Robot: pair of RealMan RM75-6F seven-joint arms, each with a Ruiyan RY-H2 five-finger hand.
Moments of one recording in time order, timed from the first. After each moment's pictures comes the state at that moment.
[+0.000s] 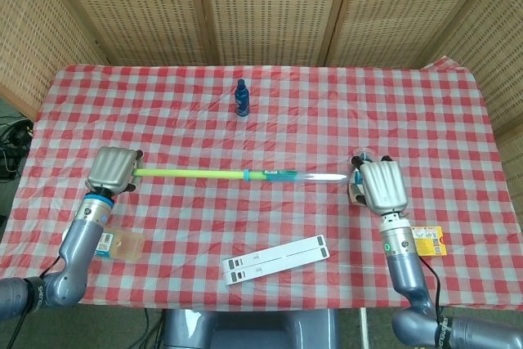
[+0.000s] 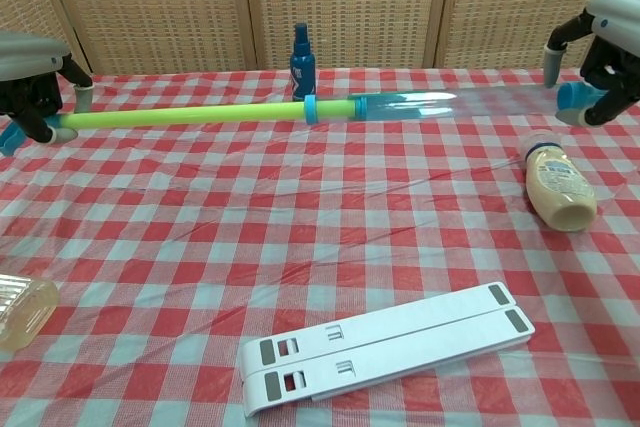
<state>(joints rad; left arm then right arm) -0.81 -1.27 -0.09 -1.71 0.68 1.12 0.69 0.56 -1.43 0.23 -1.73 -1.08 1.35 -0.67</state>
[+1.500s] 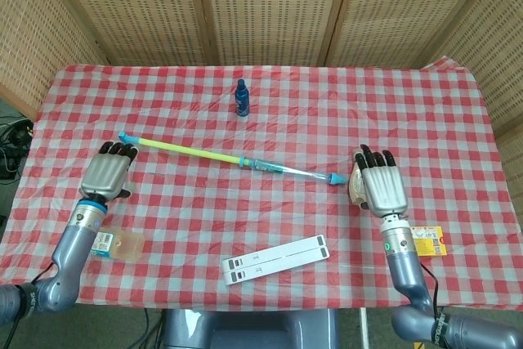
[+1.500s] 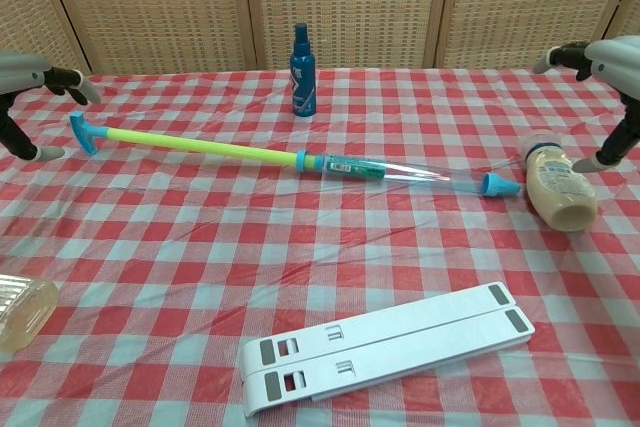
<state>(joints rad) -0.74 -1.26 -0.08 -1.70 0.76 1.10 0.57 0.55 -1.46 0.20 -1.65 -1.04 1.31 -0.67</state>
